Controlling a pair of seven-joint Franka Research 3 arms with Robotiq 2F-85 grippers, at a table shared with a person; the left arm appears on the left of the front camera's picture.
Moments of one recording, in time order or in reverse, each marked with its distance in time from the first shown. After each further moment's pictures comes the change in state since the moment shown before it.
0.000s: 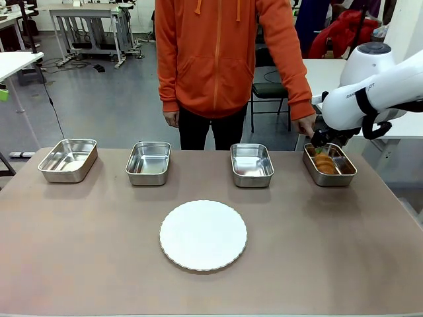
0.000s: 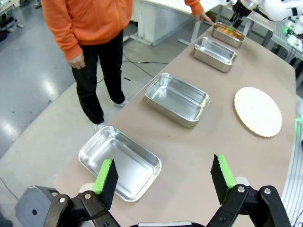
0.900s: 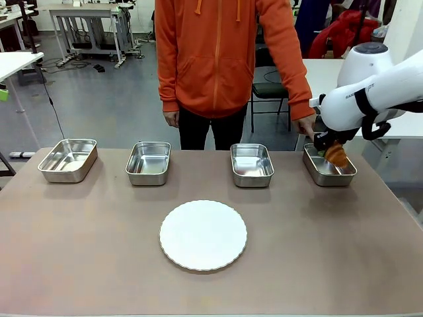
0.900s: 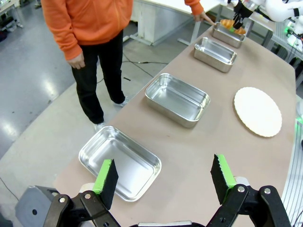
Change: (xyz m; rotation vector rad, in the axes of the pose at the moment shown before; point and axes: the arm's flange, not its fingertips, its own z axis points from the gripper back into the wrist) left arm 0.000 0.000 0.000 0.000 0.000 0.000; right arm -0.005 0.008 0.001 0.000 0.032 0.028
